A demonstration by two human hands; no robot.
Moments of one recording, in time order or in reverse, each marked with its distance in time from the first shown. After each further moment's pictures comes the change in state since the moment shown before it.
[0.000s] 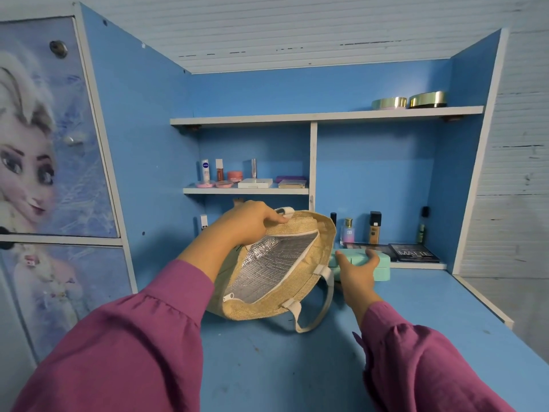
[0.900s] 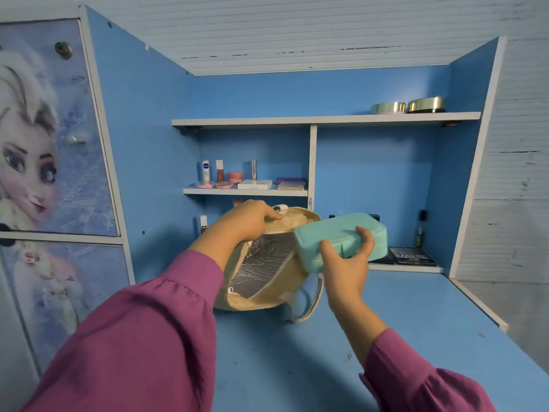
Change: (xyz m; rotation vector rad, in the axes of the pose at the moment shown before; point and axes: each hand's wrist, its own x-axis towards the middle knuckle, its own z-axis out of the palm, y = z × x) left_hand 0.013 -0.001 0.003 -0.036 0.041 -0.050; right_hand -0.074 -0.032 0.002 0.145 -0.047 -0.367
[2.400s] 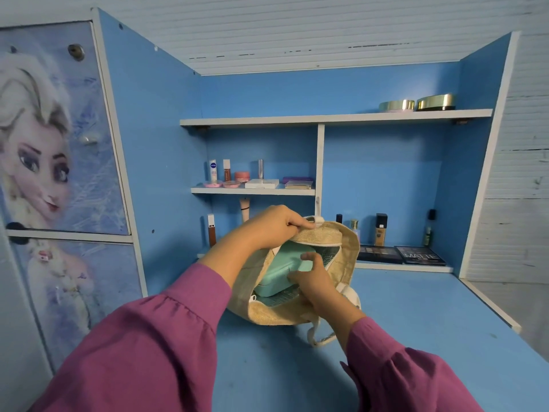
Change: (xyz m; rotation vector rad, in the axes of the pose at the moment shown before) left_hand -0.019 0.020 0.007 -0.282 -0.022 0.202; right_hand 0.006 0.050 0.034 -0.399 -0.540 0.323
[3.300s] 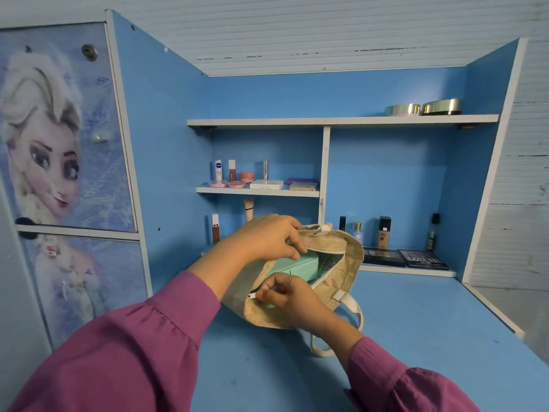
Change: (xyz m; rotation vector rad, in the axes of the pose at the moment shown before) left_hand -0.024 0.000 -0.007 0.360 -0.107 0.072; right_hand -0.036 0.007 0.025 -0.216 -0.336 -0.425
